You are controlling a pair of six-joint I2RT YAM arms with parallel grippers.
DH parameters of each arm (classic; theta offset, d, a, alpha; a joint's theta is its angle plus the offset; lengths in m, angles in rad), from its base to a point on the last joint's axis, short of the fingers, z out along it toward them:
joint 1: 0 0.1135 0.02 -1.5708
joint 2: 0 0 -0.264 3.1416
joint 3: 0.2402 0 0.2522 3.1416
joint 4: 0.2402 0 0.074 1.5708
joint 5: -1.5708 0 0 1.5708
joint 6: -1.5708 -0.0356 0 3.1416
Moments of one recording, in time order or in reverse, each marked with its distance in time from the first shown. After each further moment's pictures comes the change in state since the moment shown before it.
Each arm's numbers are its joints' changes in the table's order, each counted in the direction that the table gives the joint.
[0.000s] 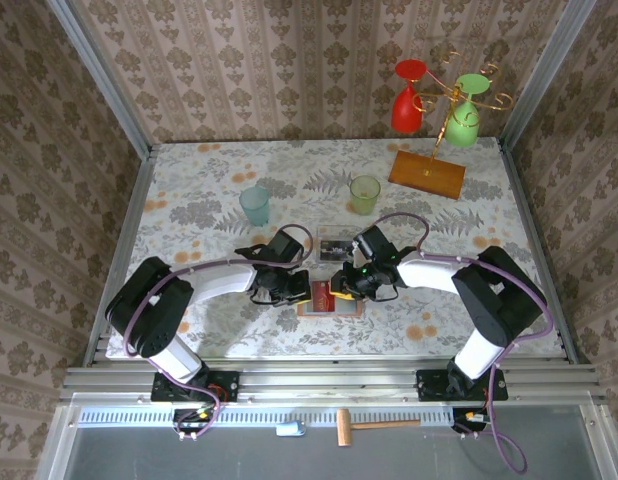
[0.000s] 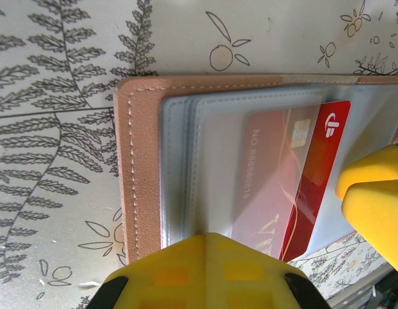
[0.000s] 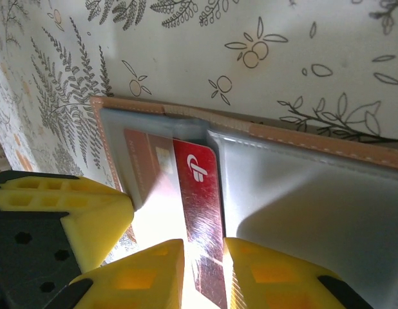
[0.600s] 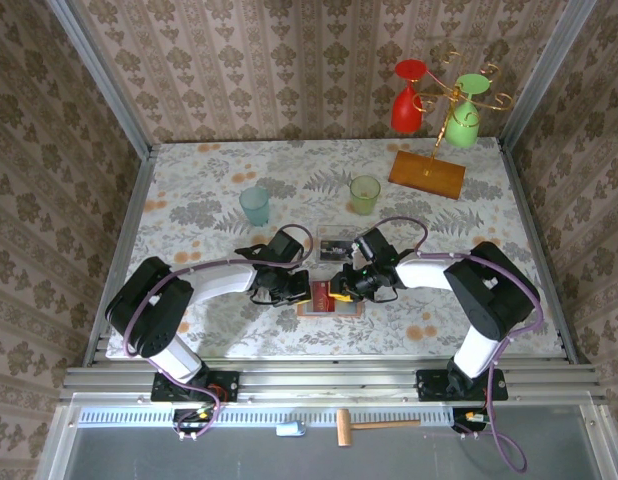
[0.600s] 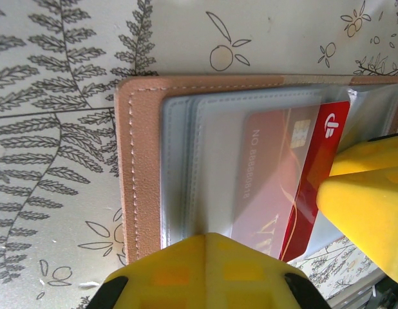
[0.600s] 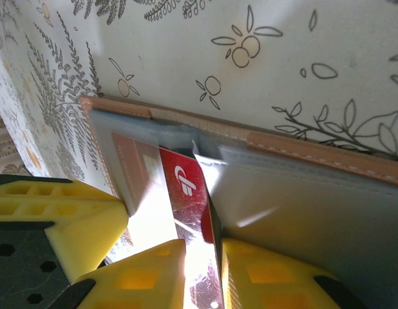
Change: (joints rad) left arm 0.000 0.000 0.000 0.000 0.000 0.000; right arm -0.011 0.046 -0.028 -0.087 0.059 -0.023
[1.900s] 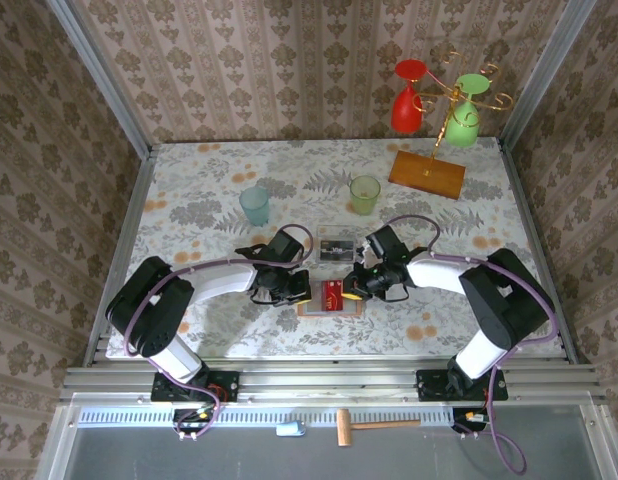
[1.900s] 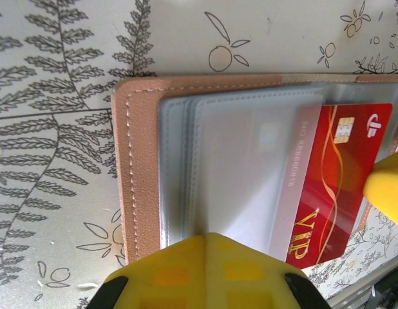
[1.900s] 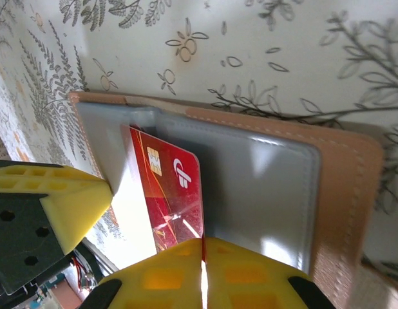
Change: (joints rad) left arm 0.000 0.004 0.003 0.001 0.000 0.000; right arm -0.068 -0.094 -0.021 0.138 -0.019 0.087
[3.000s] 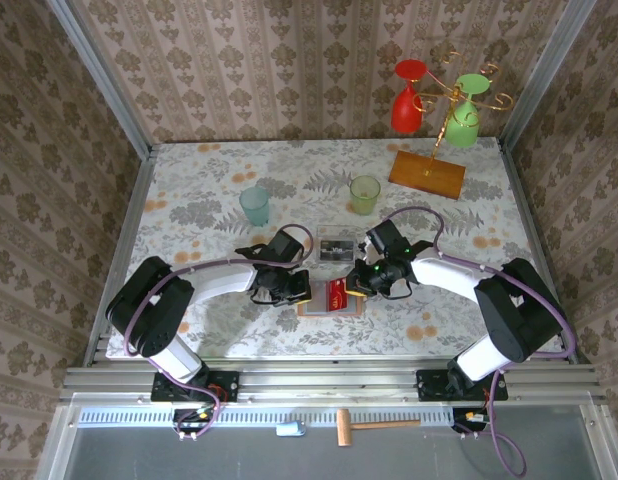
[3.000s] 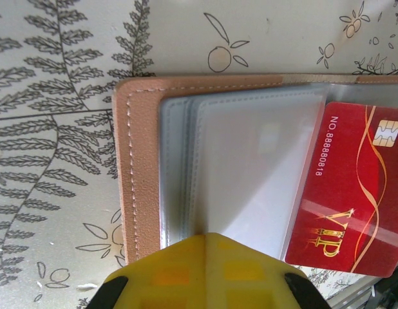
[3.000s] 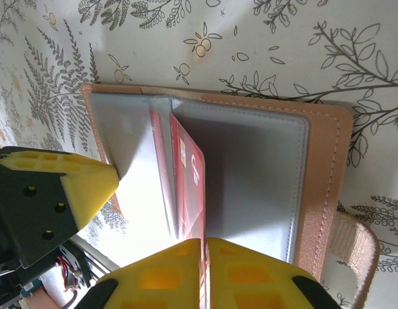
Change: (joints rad) left arm 0.000 0.000 0.000 -0.003 0.000 0.000; right arm 0.021 -0.073 0.063 0.163 -0.075 0.044
